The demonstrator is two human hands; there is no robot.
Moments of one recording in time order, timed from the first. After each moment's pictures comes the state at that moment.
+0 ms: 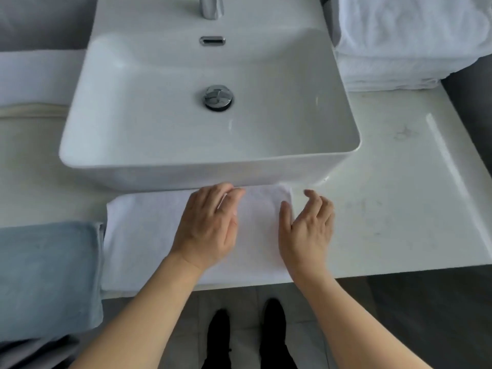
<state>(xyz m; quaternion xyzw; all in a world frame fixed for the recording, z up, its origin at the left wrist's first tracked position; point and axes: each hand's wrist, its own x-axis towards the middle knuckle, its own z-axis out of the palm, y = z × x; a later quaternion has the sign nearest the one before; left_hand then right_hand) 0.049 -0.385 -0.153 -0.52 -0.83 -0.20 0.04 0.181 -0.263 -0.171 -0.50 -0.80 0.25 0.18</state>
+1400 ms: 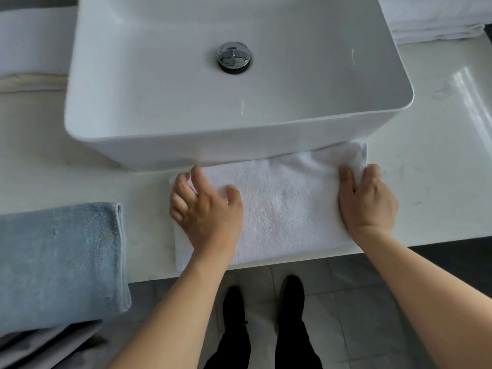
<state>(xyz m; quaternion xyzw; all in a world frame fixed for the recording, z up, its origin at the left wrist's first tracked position) 0.053 -0.403 -0.191 -0.10 -0.98 -0.19 -0.06 0.207 -0.209 -0.213 -0.56 -0.80 0.15 0.13</state>
